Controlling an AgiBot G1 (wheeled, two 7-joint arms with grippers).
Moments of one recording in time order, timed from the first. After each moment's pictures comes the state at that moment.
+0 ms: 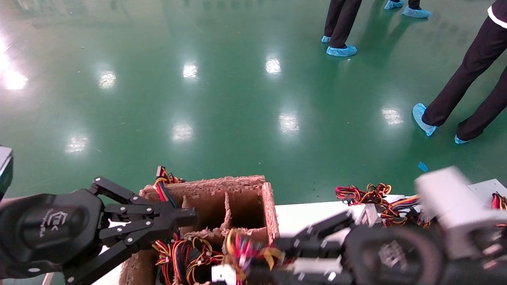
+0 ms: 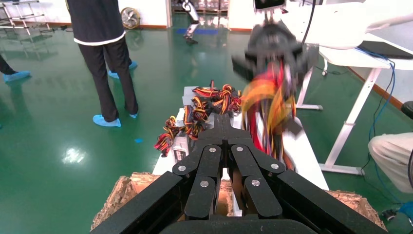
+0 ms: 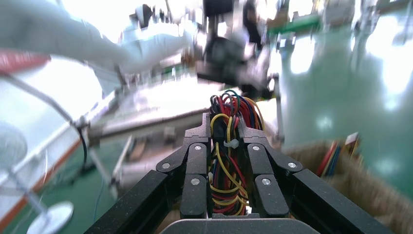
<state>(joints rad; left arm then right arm) -1.10 0.57 0.38 -1.27 0.66 1.46 -0.13 1.09 -0.69 -0.46 1.17 -0.58 -1.58 0.18</state>
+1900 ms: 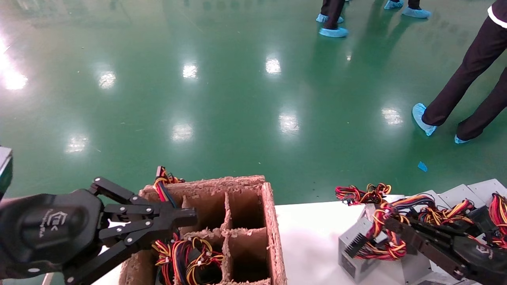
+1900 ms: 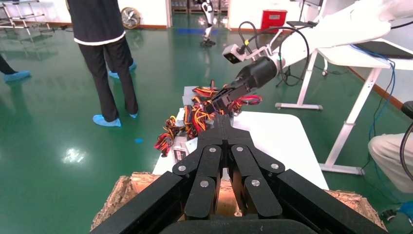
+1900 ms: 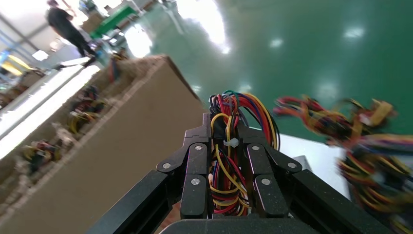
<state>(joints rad) -1.10 0.57 0.38 -1.27 0.66 1.46 -0.13 0.83 -0.52 -0.50 0.50 -0.40 -1.54 -0.05</state>
